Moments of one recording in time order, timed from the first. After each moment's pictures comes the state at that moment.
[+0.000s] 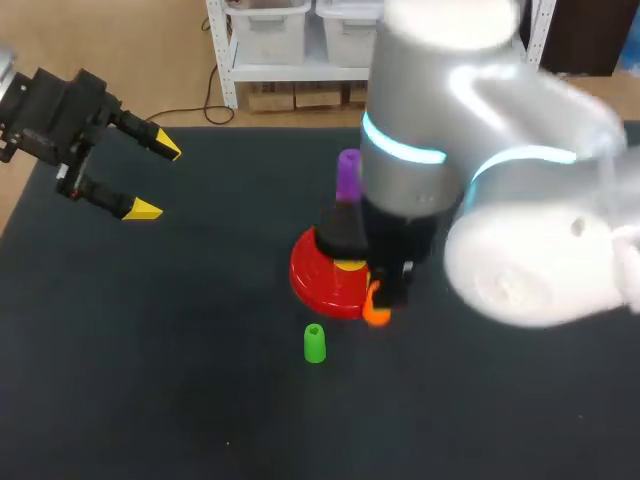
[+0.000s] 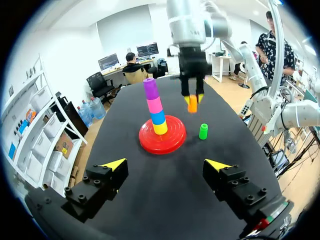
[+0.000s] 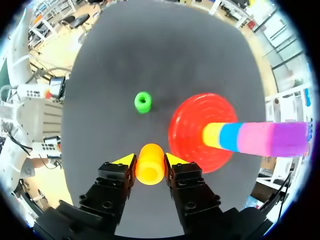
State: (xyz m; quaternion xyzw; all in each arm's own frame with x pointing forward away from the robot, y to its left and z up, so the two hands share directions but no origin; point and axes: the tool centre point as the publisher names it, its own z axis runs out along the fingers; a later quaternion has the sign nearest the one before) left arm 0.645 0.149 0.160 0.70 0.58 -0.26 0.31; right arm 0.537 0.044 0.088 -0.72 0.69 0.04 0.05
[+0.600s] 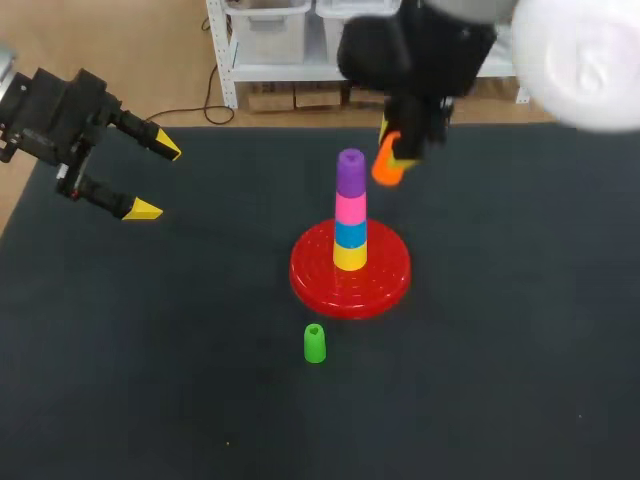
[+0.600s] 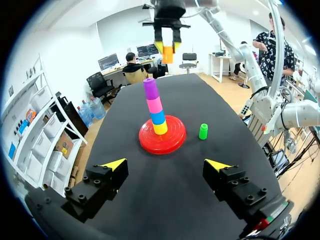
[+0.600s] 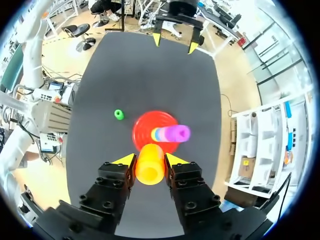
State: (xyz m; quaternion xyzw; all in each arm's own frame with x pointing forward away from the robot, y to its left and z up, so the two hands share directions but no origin) left arm 0.645 0.149 0.160 0.70 0.58 -0.26 0.31; right arm 0.605 0.028 0.251 -0.74 0.66 0.02 0.12
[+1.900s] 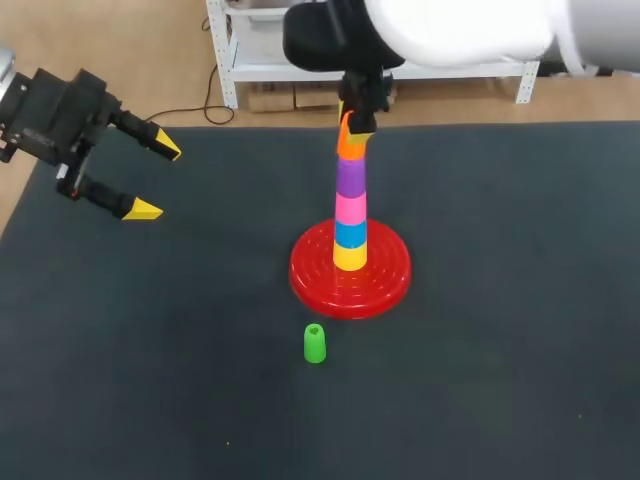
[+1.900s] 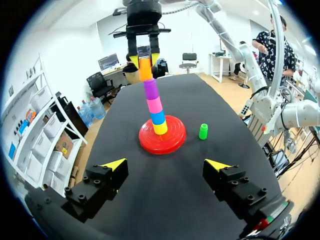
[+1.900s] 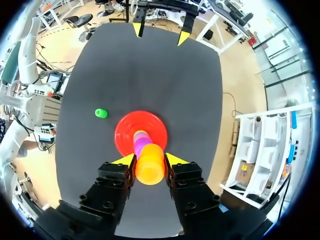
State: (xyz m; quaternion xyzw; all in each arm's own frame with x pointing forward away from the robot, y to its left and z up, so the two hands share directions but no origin) left arm 0.645 0.149 0.160 0.70 0.58 -0.26 0.31; right arm 0.666 0.070 0.223 -0.77 0.64 0.00 0.07
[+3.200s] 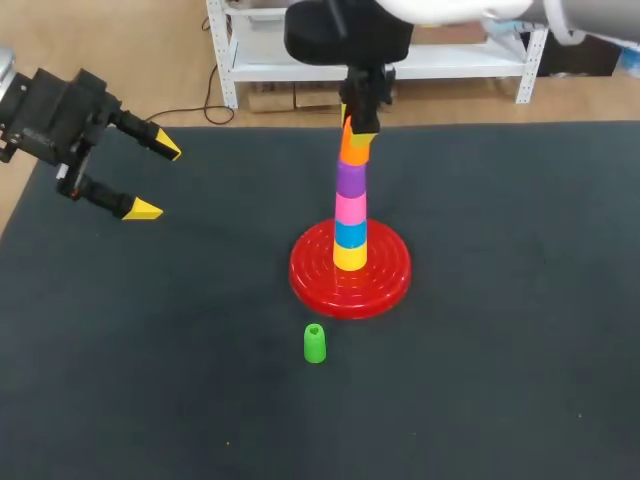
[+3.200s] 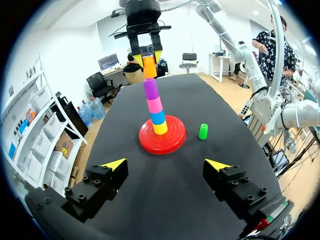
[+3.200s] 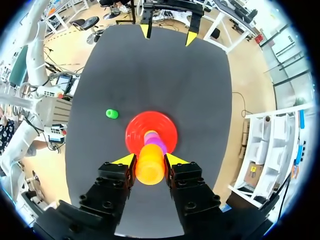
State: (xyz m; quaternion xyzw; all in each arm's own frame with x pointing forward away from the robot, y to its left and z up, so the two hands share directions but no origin) left arm 0.645 0.149 0.160 0.70 0.58 -0.26 0.31; right arm 0.655 0.066 0.226 -0.77 0.64 0.04 0.04
